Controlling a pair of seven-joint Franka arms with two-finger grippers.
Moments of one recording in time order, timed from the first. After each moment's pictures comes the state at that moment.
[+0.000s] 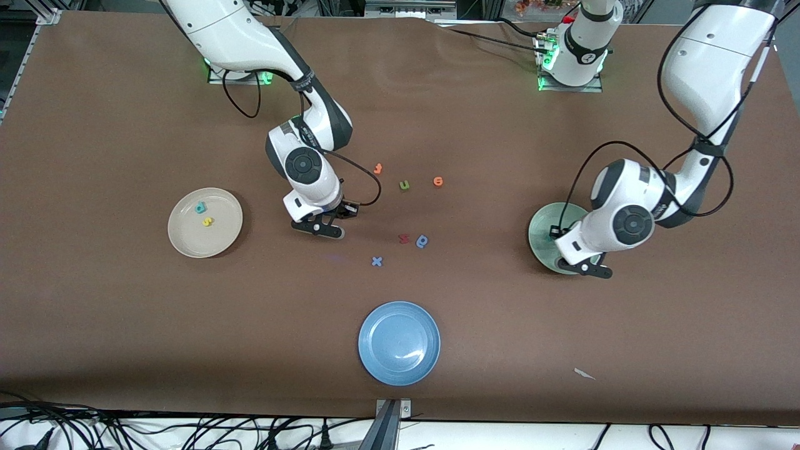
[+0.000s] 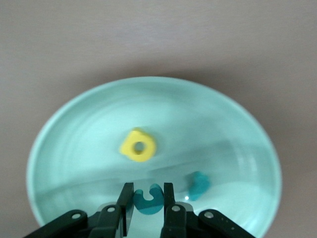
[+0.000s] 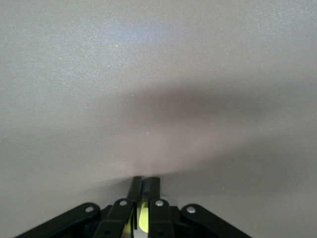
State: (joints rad) left arm 0.24 0.60 -0.39 -1.87 0.28 2.20 -0.08; right arm 0.56 0.61 0.04 -1.88 0.04 2.45 0.77
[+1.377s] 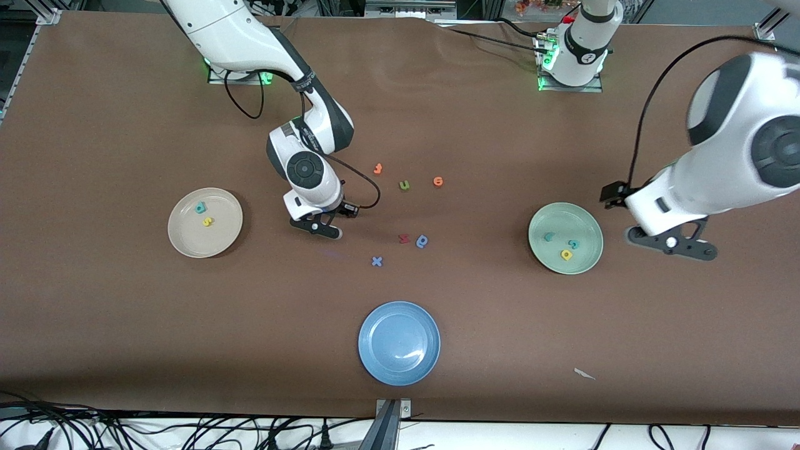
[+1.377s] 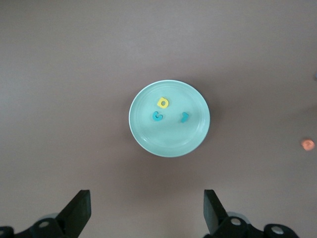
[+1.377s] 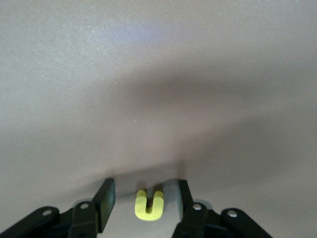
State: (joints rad) left arm 0.26 0.40 -0.55 -1.28 0.24 1.42 0.02; right arm 0.56 0.61 0.04 -1.86 0.06 2.37 0.85
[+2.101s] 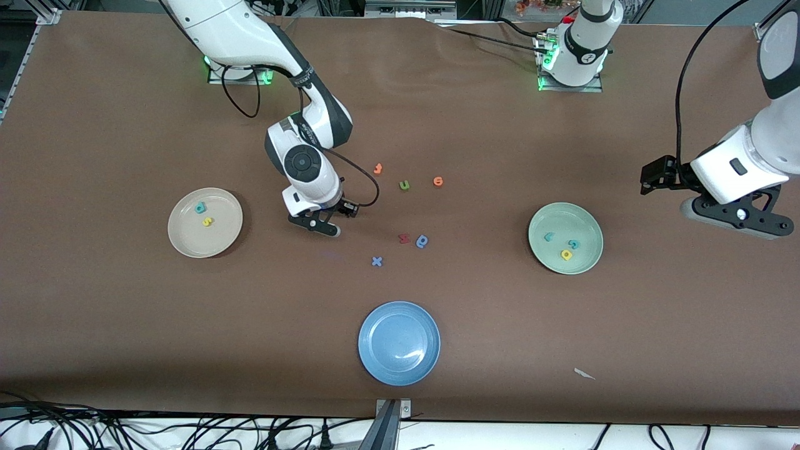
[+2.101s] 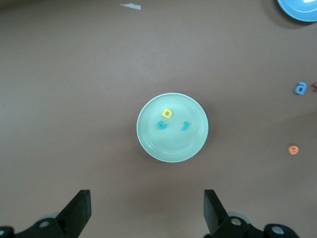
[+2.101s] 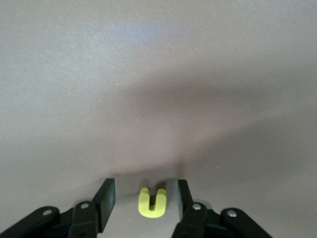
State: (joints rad) left arm 0.02 0.21 -0.14 -1.42 0.05 1.55 0.14; right arm 0.56 0.58 0.04 -1.92 0.06 2.45 0.87
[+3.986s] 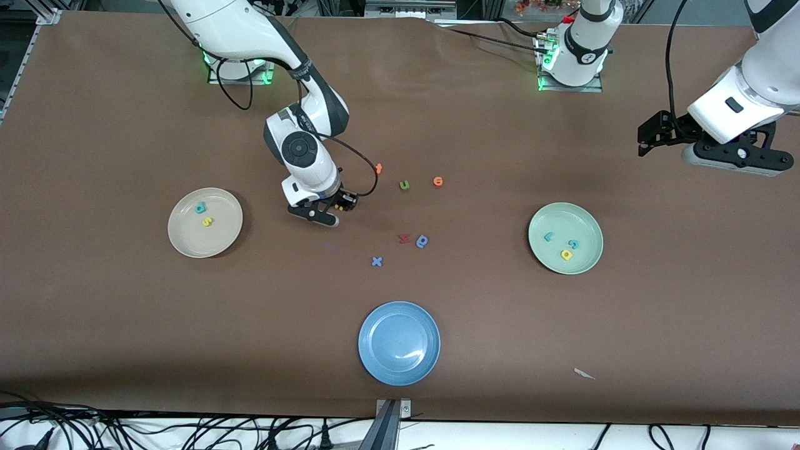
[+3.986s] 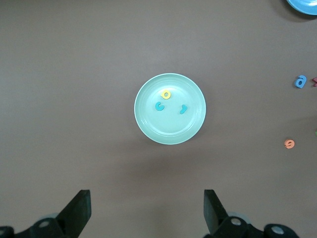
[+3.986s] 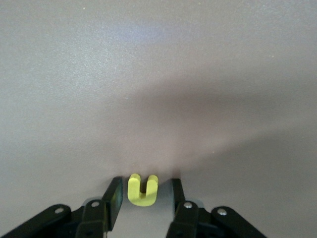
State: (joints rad) left arm -0.03 -0.04 -0.07 -1.71 0.01 1.62 0.07; right arm 0.57 0.55 0.05 -2.02 0.06 2.55 0.87
